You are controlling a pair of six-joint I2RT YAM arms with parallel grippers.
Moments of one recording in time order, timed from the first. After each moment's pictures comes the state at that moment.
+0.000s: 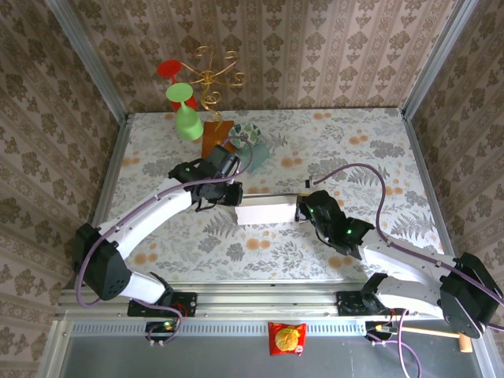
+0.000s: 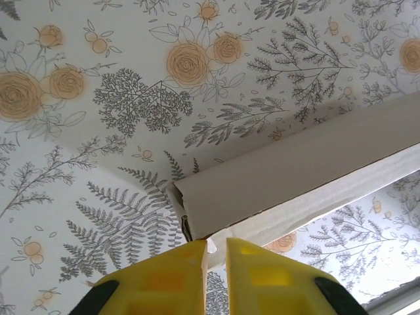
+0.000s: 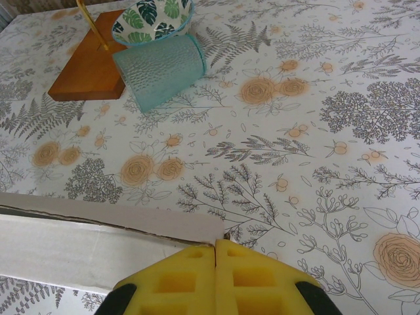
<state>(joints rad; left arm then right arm) -0.74 1.43 1.24 -0.88 0.05 -0.41 0.74 1.10 0.56 -0.03 0.39 0.48</state>
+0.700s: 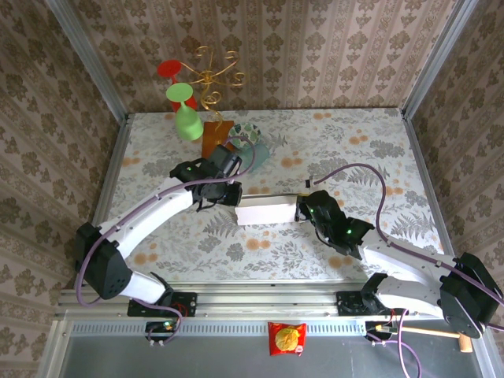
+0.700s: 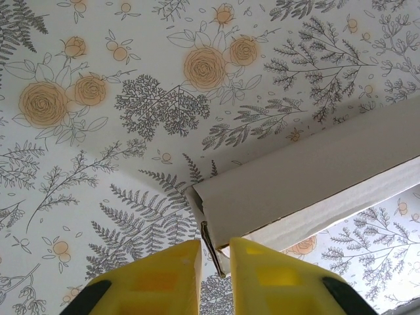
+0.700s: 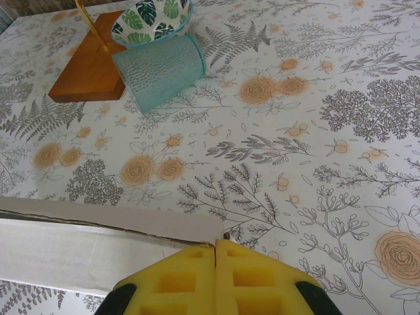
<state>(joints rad) -0.75 1.44 1.26 -0.90 0.00 -0.38 0.74 1.10 0.56 -0.03 0.39 0.49</state>
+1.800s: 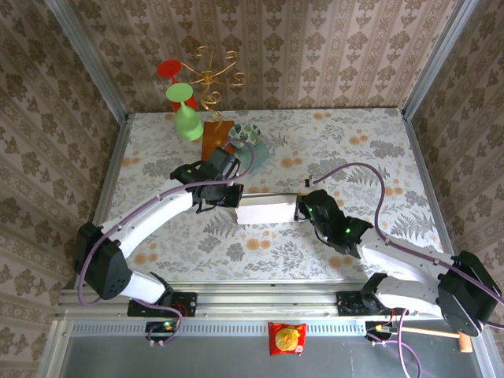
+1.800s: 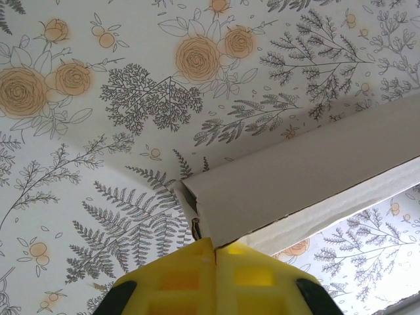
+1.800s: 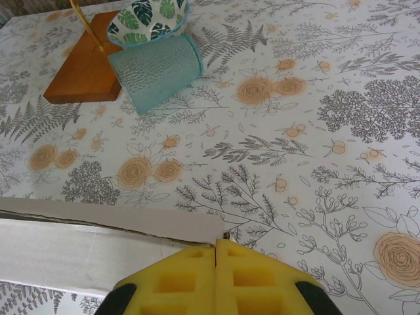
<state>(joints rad) -0.73 1.44 1.20 -0.85 0.05 -0.40 0.74 1.11 0.57 -0.03 0.40 0.50</state>
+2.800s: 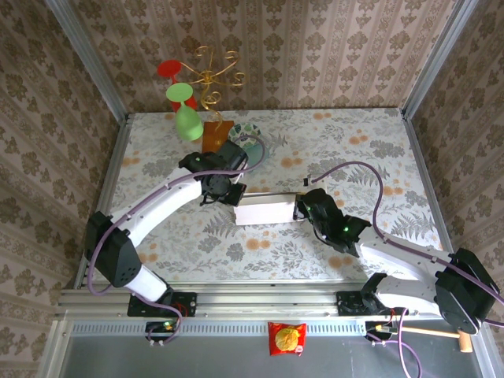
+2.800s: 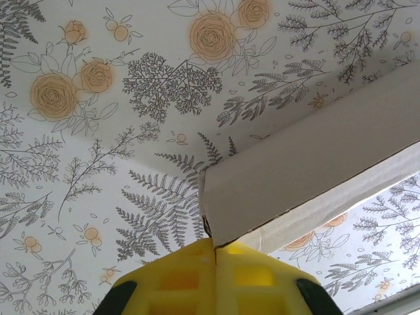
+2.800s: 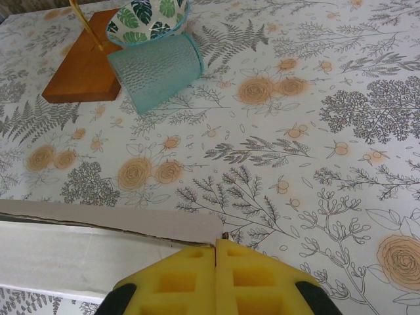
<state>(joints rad) -0.75 1.54 1.38 -1.05 -0.02 -0.27 0.74 1.13 0.58 -0.03 0.40 0.50</state>
